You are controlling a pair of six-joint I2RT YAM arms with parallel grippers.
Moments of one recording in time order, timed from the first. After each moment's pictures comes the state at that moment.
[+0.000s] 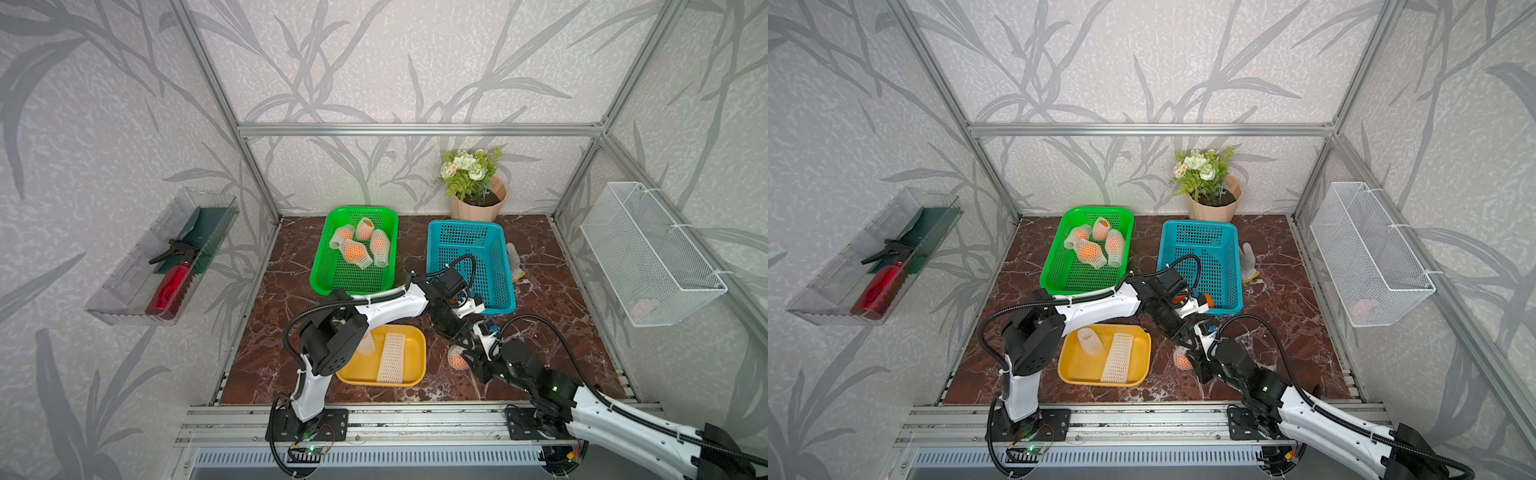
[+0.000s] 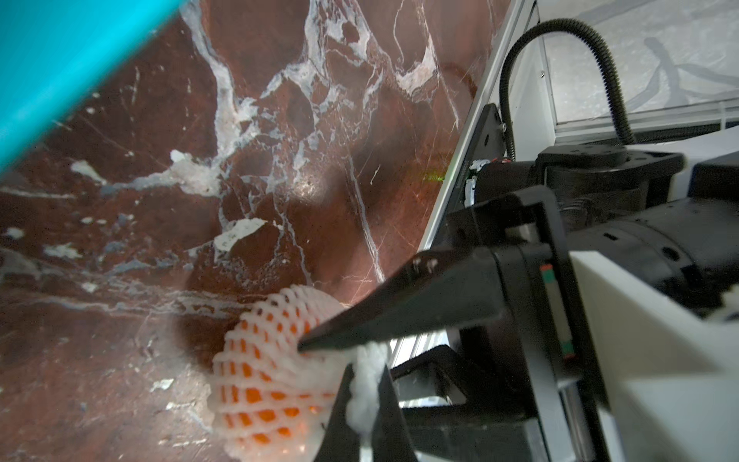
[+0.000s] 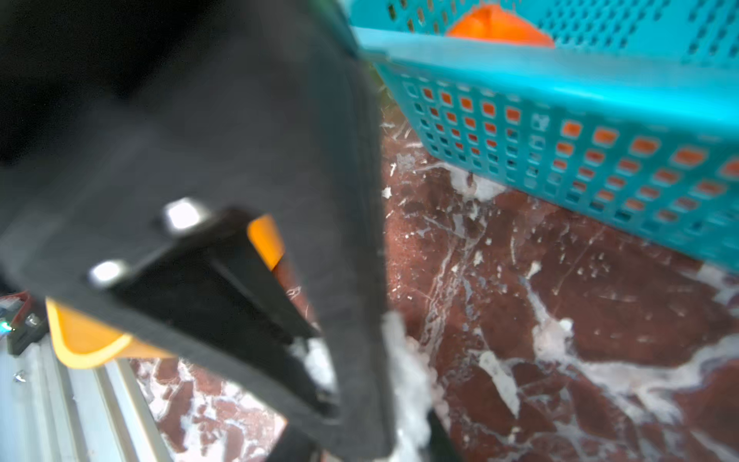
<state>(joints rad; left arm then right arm) -0.92 1.98 1.44 -0.62 0.76 -0.24 0.87 0.59 0.08 -0.02 0.02 0.42</state>
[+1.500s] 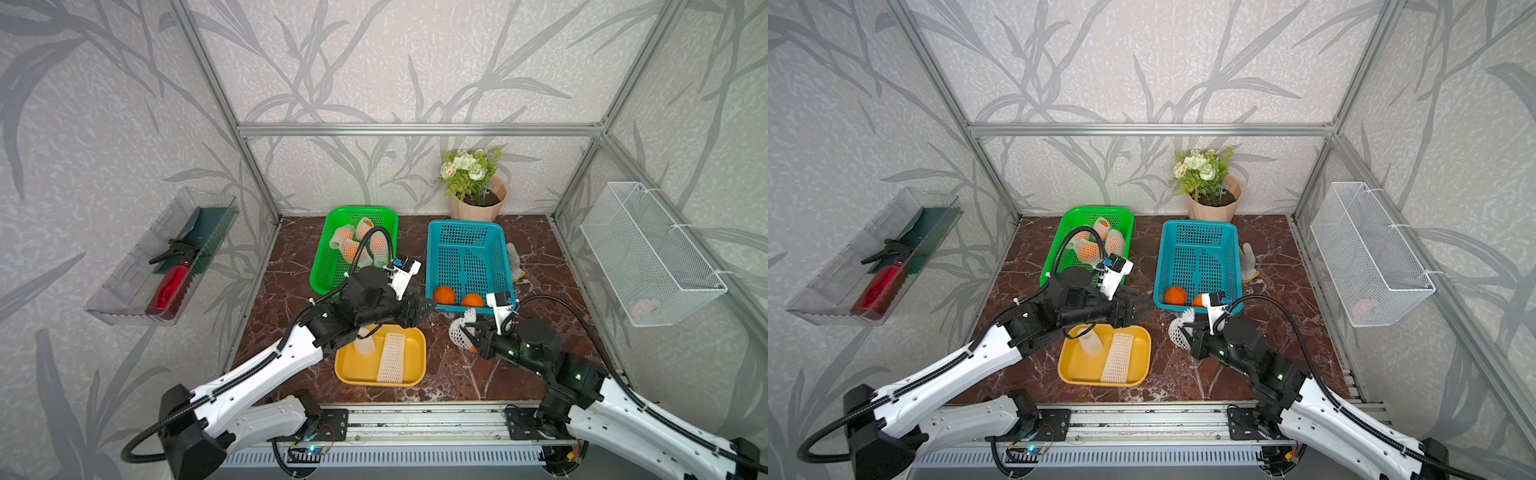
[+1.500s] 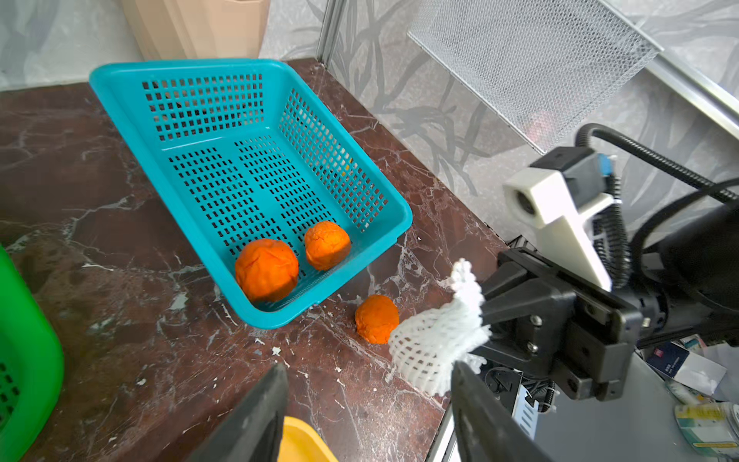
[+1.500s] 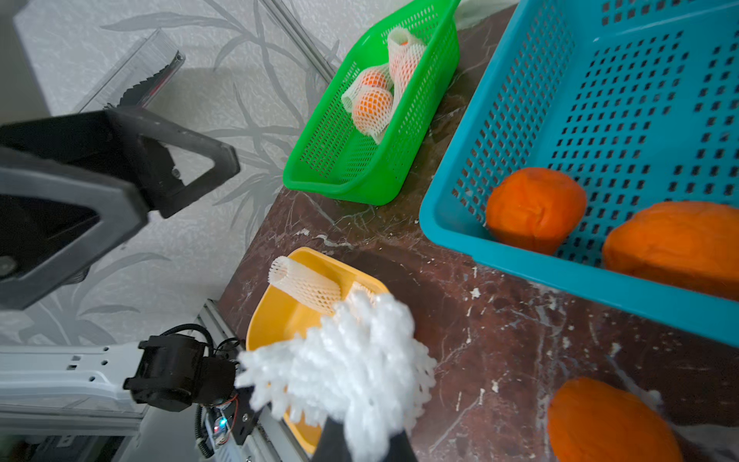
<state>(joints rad) -0.82 1.03 0.91 -0.30 0.22 -0.35 0.87 0.67 0.49 -0.23 -0.06 0.76</state>
